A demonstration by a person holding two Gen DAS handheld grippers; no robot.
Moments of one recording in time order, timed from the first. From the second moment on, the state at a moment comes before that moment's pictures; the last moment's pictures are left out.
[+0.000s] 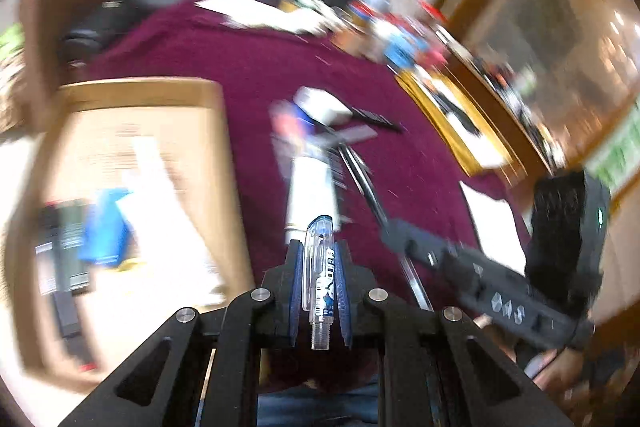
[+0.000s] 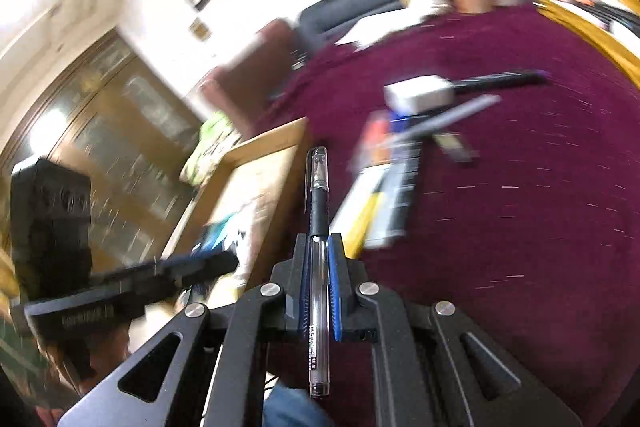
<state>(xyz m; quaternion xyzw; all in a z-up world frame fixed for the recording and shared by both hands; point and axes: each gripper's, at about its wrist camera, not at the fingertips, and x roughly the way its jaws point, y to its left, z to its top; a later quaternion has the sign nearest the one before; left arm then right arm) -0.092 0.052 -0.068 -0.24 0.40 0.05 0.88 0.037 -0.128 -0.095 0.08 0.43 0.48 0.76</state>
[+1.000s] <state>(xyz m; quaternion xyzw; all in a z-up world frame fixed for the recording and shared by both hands) -0.154 0.142 -0.122 -0.32 0.36 0.17 0.86 0.001 0.015 -0.108 -0.01 0.45 0.53 0.72</state>
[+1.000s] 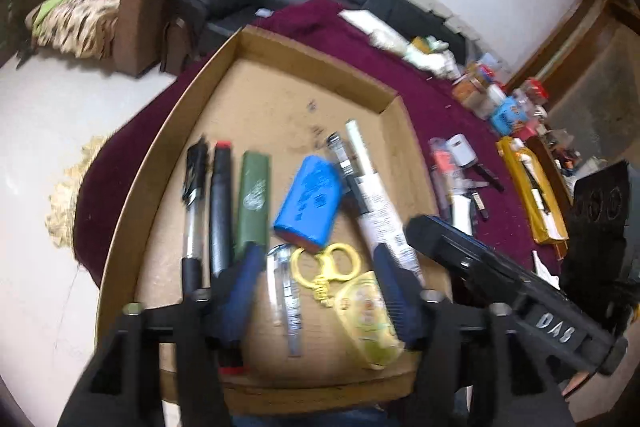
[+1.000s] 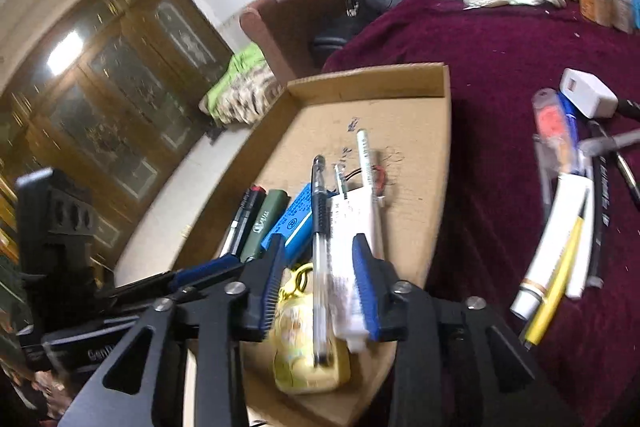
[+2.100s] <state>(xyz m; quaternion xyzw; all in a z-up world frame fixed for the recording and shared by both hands) -0.083 0.065 -0.102 -0.23 0.38 0.07 0.89 0.224 -0.067 -0.148 0.06 0.55 0.24 0.79</state>
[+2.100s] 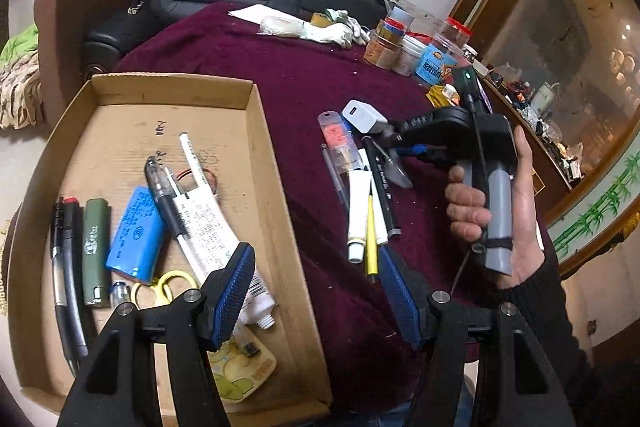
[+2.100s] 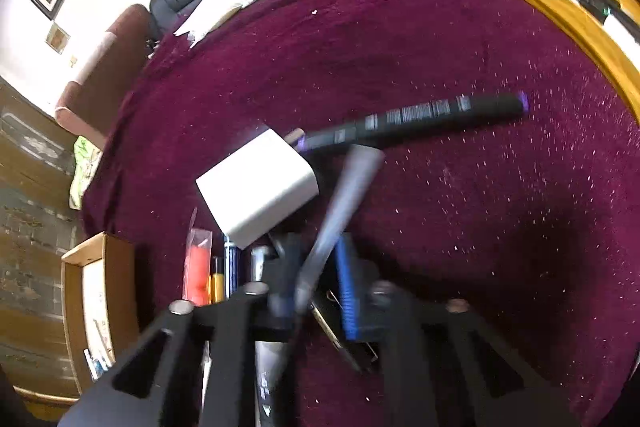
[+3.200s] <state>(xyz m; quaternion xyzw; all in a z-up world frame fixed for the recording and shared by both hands) 0.040 0.055 -0.123 -0.25 0.53 -0.01 0.81 0.134 -0.179 -0.153 0.13 0.46 0.37 0.80</state>
